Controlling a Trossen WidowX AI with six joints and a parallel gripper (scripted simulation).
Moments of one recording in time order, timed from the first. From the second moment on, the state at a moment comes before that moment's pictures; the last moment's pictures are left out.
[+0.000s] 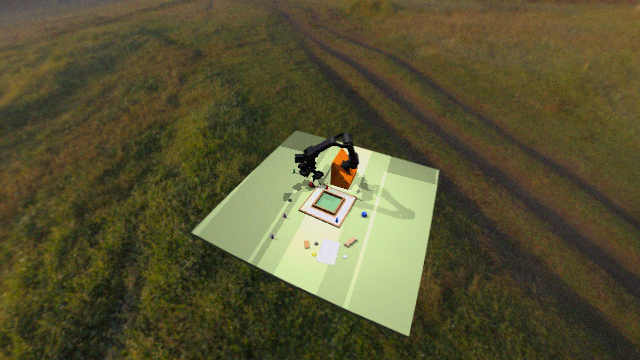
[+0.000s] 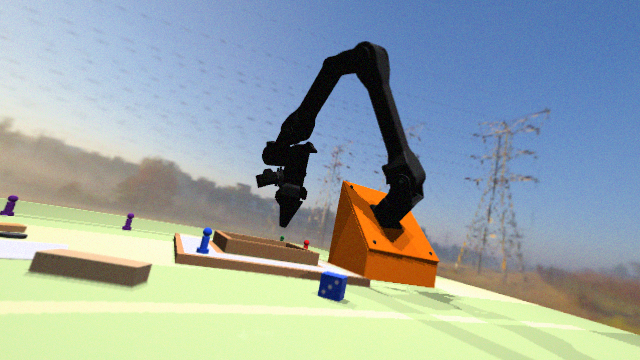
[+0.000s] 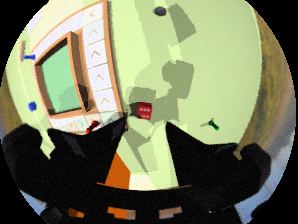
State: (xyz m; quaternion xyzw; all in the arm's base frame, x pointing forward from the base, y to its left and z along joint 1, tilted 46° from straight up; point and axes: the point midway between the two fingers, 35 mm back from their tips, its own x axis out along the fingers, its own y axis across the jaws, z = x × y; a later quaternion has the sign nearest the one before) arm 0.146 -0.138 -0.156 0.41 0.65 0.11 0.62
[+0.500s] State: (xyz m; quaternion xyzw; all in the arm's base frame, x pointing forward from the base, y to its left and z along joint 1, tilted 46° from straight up) arm 0.147 -0.121 -0.172 0.42 0.65 0.11 0.62
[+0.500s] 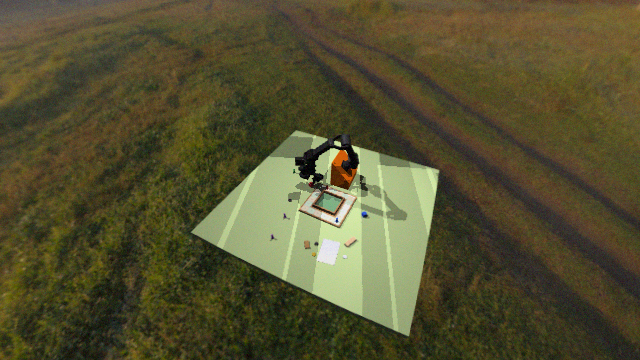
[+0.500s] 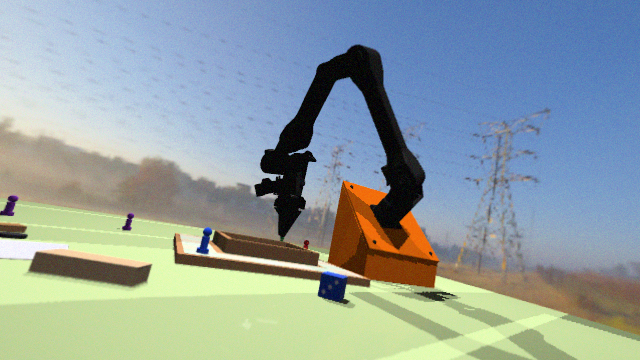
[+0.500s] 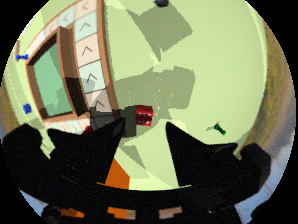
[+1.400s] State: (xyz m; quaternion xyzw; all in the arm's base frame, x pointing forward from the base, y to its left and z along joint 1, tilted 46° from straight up) arm 0.151 -0.098 -0.192 0.42 0.65 0.12 0.62
